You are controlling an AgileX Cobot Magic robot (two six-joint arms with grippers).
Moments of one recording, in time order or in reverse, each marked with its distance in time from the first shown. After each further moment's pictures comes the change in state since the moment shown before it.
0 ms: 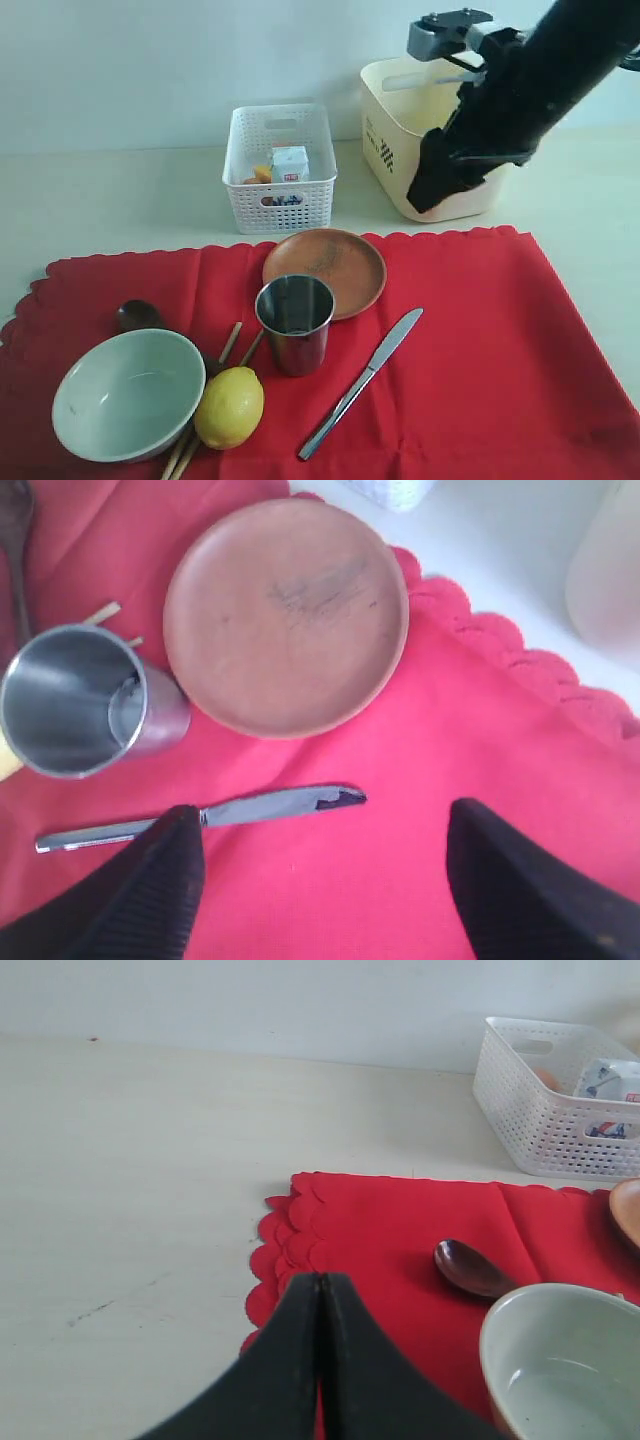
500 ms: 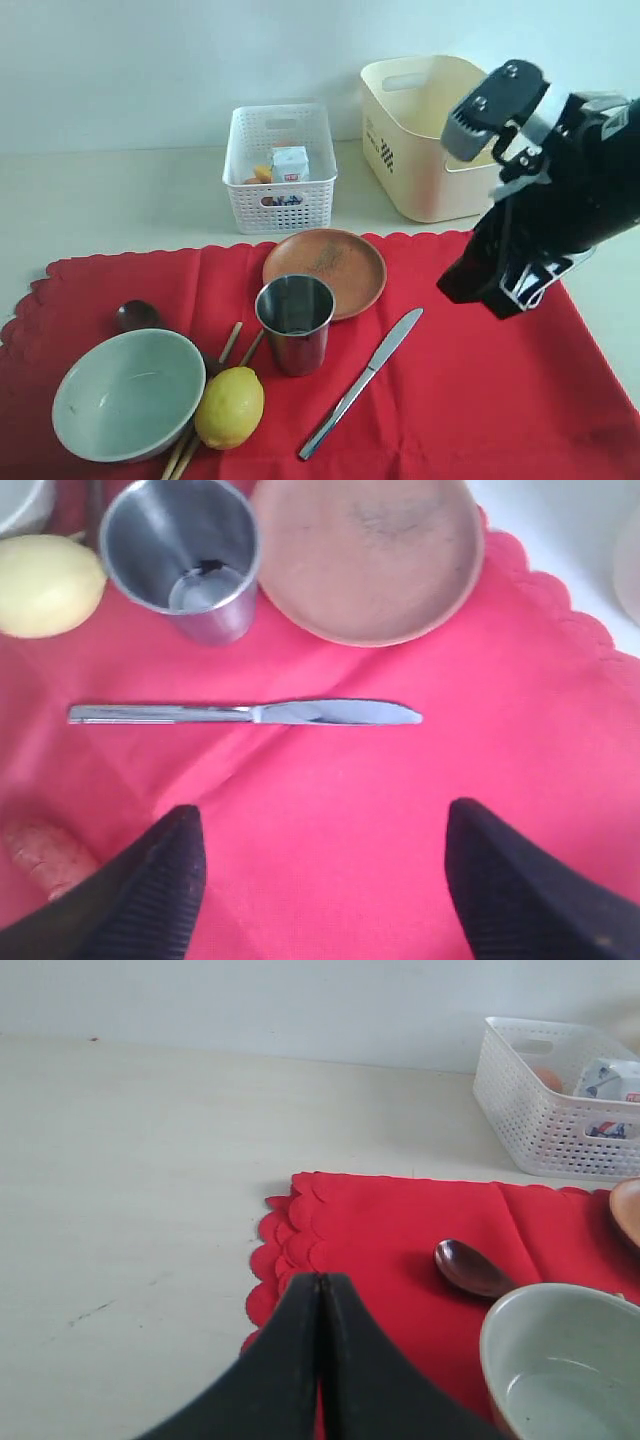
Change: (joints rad) left arm 0.000 0.000 0.000 0.000 0.000 0.000; right arm 0.109 -0.389 0.463 -0.027 -0.221 -0.150
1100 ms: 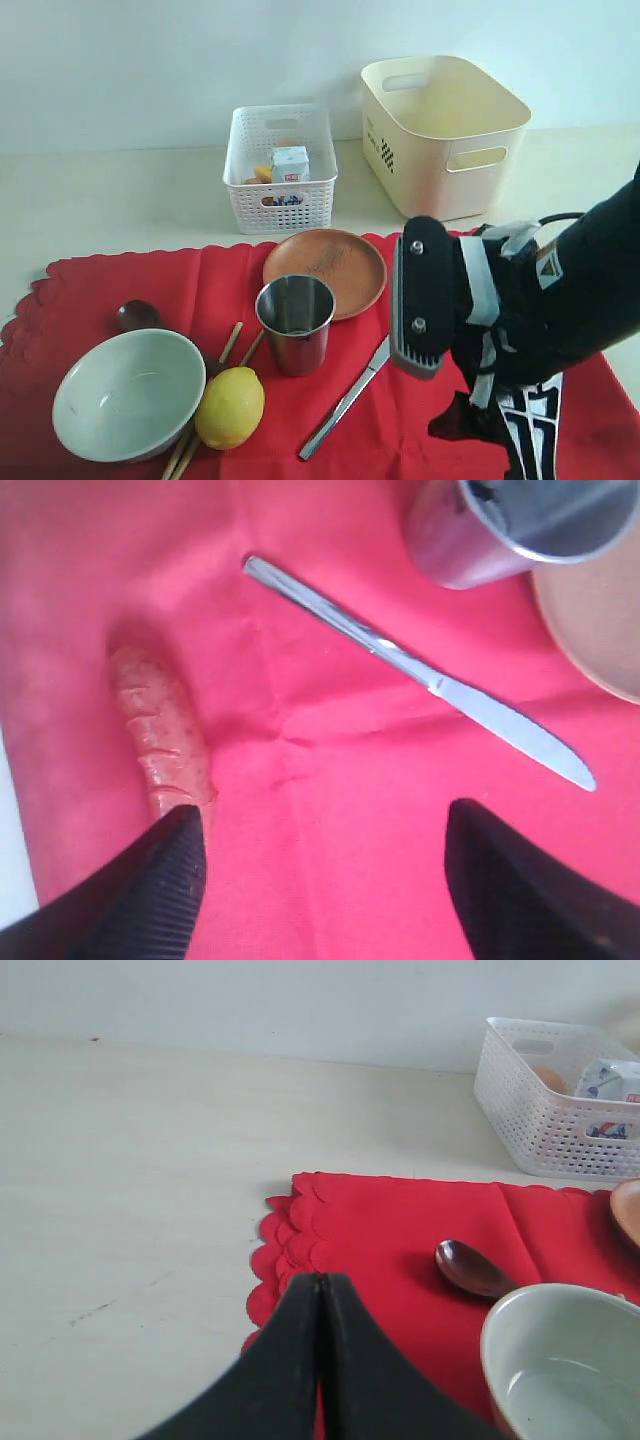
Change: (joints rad) left arm 0.000 0.000 0.000 0.000 0.000 0.000; right arm 0.281 -0.002 0.171 -0.126 -0.069 -0.233
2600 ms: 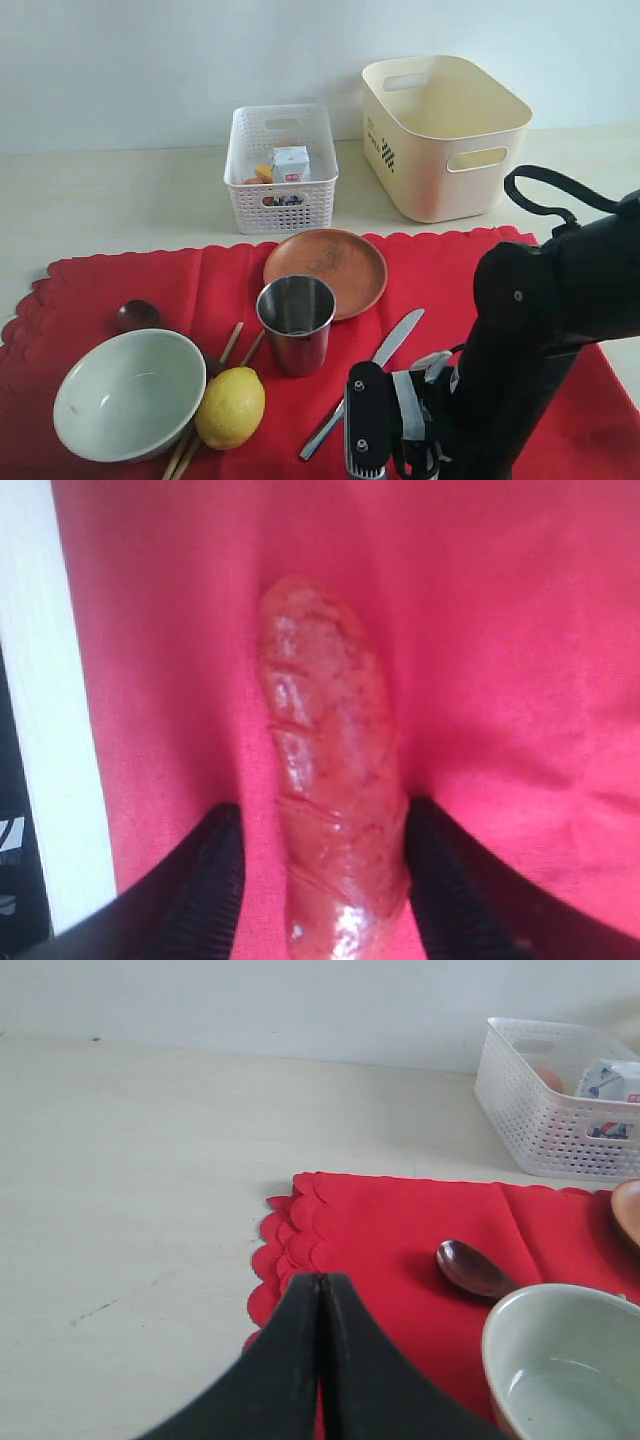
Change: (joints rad) left arm 0.000 0.000 0.000 0.000 0.000 0.000; right arm 0.033 0.406 0.031 0.211 -0.004 -0.187
